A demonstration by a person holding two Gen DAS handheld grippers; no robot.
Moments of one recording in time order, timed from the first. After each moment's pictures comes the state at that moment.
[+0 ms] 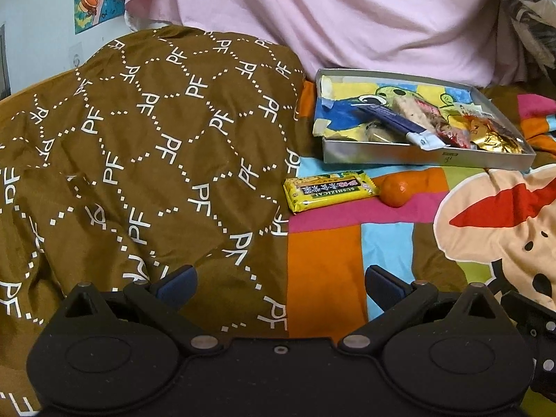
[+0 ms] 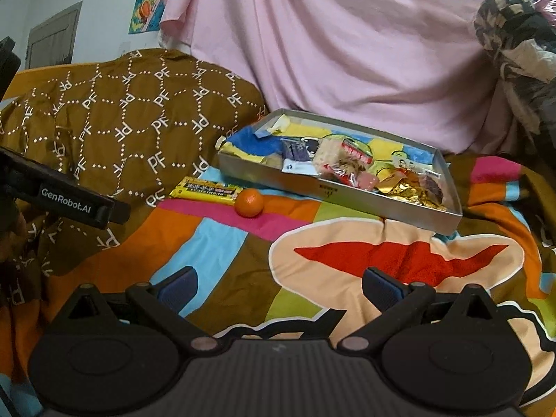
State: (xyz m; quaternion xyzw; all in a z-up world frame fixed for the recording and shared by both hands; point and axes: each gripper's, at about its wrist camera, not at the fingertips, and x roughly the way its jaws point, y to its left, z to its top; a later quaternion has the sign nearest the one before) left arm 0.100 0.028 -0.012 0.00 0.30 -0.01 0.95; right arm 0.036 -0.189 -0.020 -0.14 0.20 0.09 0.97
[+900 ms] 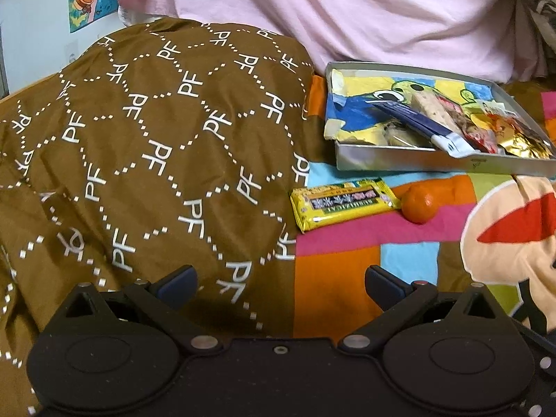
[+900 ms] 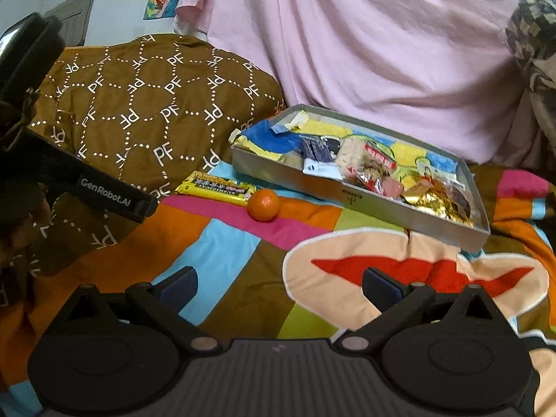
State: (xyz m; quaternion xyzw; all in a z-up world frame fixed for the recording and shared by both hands) left arm 0.148 0.023 -0.017 0.01 0.31 0.00 0.95; right arm 0.069 -0.173 -0.026 -0.17 0.19 0.11 0.96
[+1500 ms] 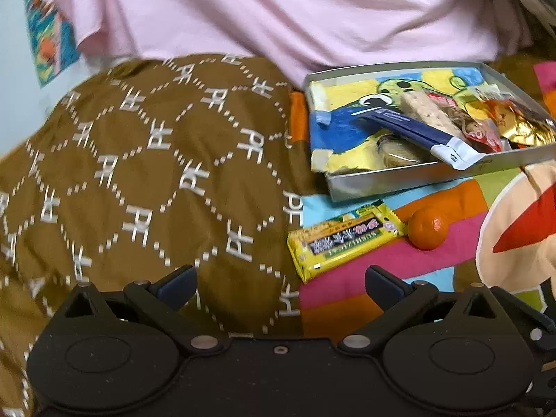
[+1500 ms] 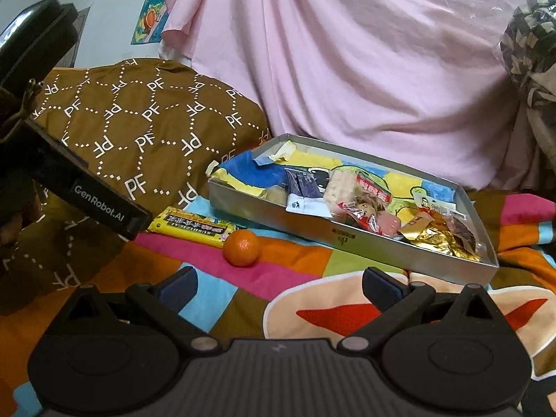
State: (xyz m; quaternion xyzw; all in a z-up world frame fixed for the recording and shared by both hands) left arm 0.186 0.008 -0.002 0.11 0.29 -0.02 0.95; right arm 0.107 -0.176 -0.033 -0.16 0.14 0.10 0.97
